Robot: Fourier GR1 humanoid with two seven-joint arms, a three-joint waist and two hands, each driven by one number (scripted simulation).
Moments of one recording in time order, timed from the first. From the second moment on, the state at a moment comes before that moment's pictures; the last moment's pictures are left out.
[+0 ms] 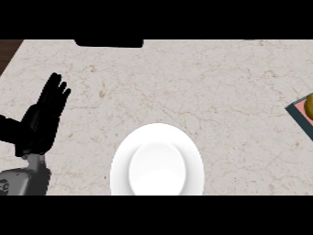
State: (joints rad) left arm -0.15 0.17 0.02 -1.61 0.18 0.13 0.19; right arm -0.29 -0.96 0.14 -1.29 0.55 -0.02 0.18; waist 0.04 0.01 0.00
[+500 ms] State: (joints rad) left arm -0.12 0.17 0.02 -1.65 0.17 0.14 0.21; right arm -0.43 -0.81 0.01 -1.01 0.48 -0.19 -0.14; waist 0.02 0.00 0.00
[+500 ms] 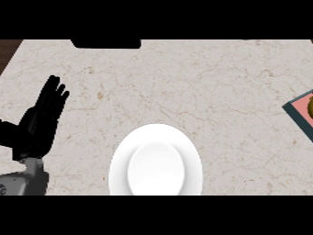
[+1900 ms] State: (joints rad) left arm -0.13 0.17 0.06 -1.65 0.17 0.12 0.22; right arm -0.49 -0.91 -0.59 -0.56 -0.21 0.28 -0.47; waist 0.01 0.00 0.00
